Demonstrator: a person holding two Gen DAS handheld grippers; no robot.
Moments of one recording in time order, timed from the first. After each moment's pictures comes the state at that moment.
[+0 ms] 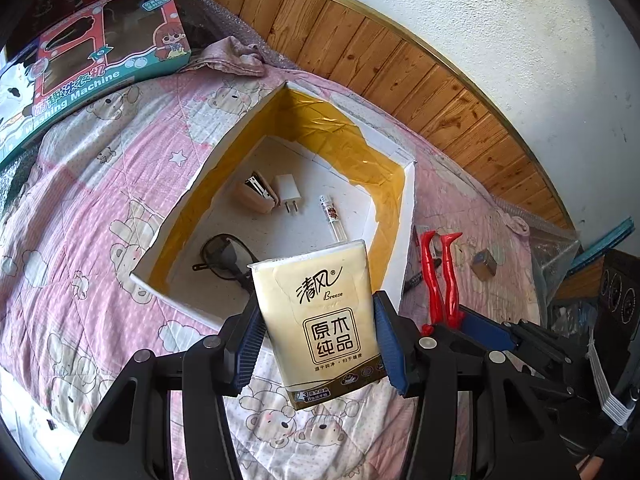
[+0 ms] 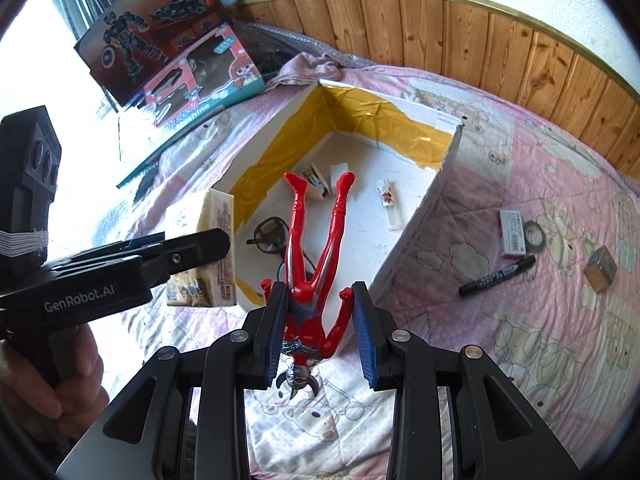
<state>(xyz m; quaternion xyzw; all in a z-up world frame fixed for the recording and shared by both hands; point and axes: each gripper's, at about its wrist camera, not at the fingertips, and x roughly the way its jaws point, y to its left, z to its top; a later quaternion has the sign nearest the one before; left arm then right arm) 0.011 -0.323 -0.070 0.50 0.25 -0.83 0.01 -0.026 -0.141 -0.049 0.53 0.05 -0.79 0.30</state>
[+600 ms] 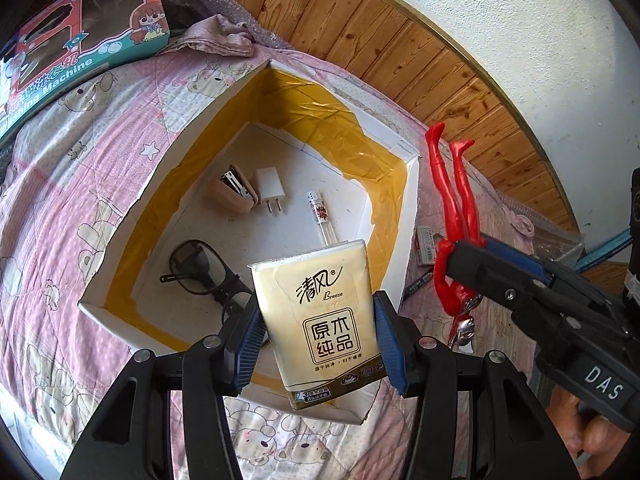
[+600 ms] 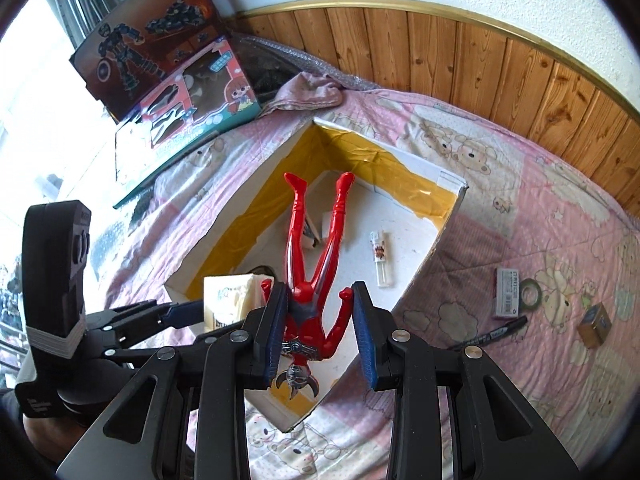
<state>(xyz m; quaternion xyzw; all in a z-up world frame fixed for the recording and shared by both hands) -0.037 -0.308 -0.096 0.53 0.26 -0.81 0.01 -0.096 -0.156 -0.034 0.52 0.06 -0.79 0.31</state>
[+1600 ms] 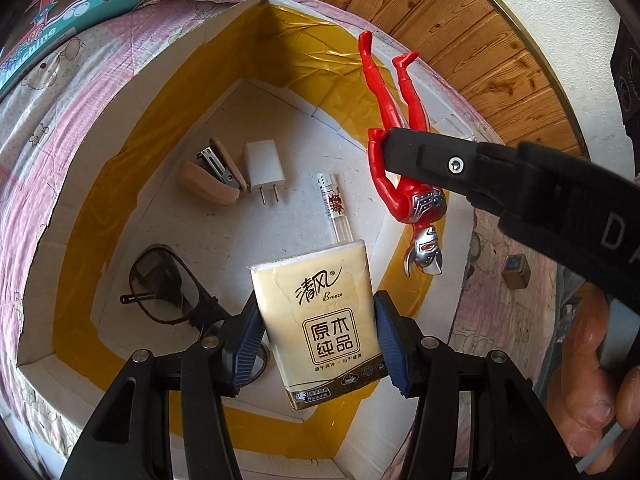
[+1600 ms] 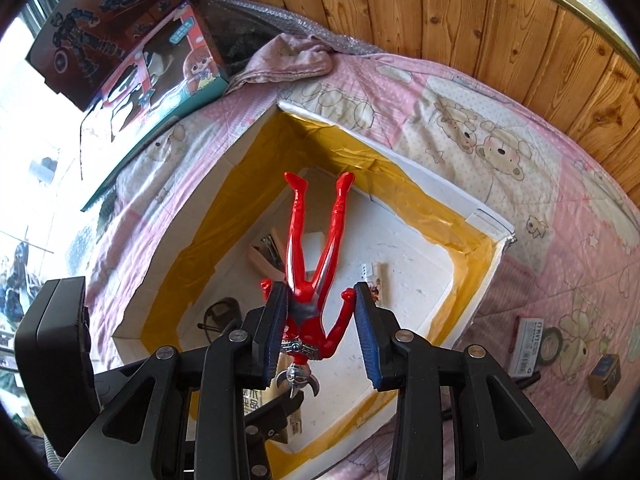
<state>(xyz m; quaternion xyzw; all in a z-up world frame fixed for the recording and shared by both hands) -0.103 -0.303 -0.156 0.59 0.28 -0.76 0.02 -0.195 -0.201 -0.105 0.58 0.08 -0.75 0.30</state>
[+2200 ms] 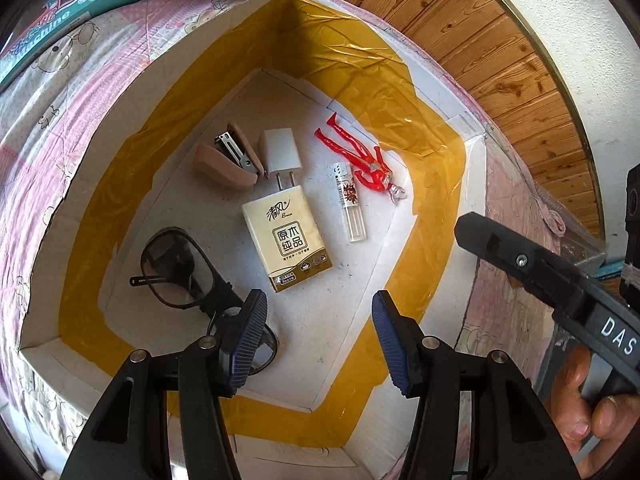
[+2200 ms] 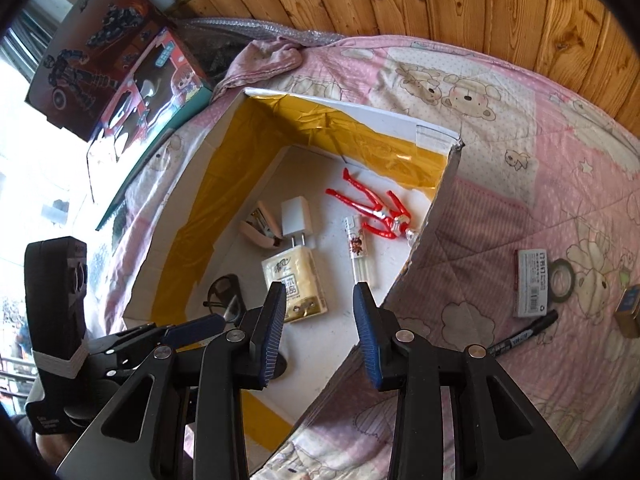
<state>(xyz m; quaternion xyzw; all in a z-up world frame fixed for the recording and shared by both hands) -0.087 -0.306 -0.147 0.60 0.28 -0.75 0.03 -0.158 -0.135 -0.106 0.59 -0.01 -0.75 0.29</state>
